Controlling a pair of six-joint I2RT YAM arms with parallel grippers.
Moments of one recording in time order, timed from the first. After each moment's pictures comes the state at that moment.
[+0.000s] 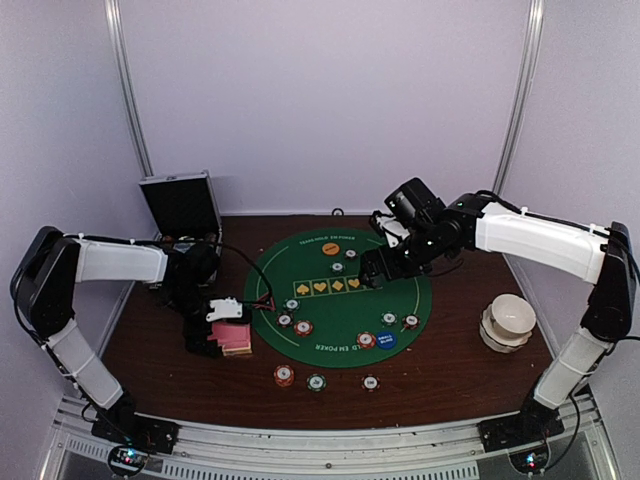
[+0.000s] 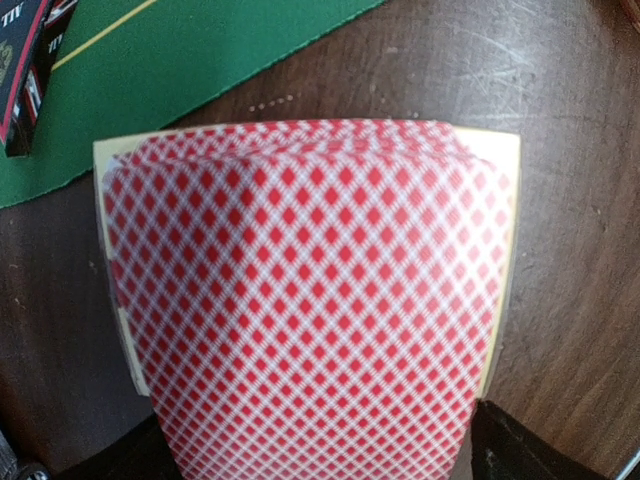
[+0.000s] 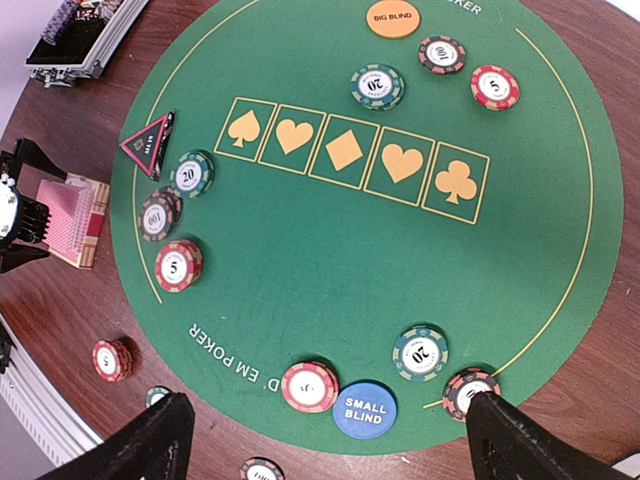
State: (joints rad) left arm -0.47 1.65 0.93 -0.75 0.13 0.93; right arm 0.75 1.63 1.40 -0.75 -0.02 0.34
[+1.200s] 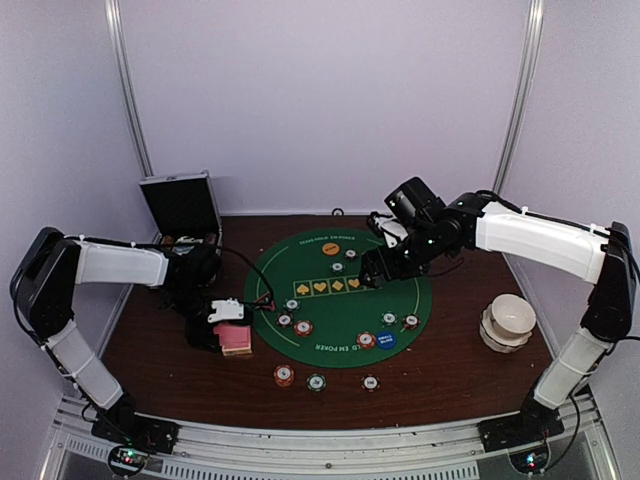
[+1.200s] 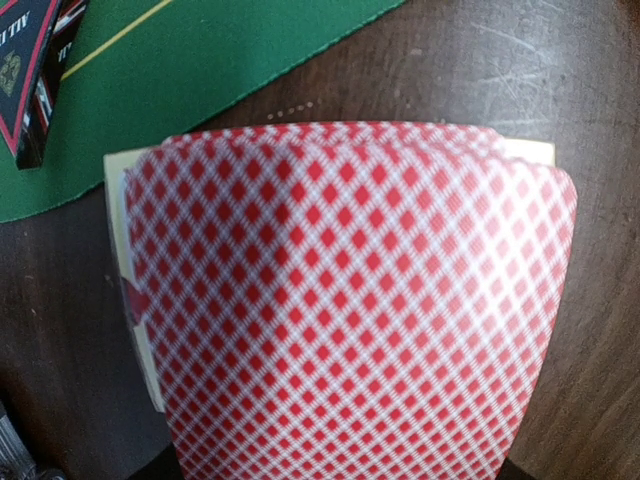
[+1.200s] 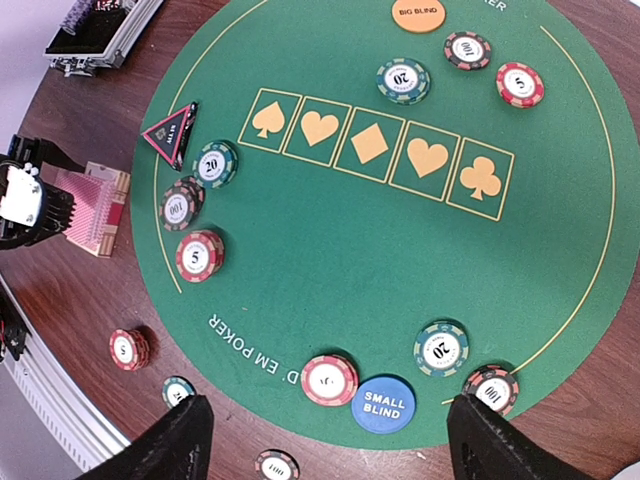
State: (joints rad) left arm -0.48 1.64 0.90 -0.68 0.10 0.94; right arm 0.75 1.63 1.41 -0.75 -0.07 0.34
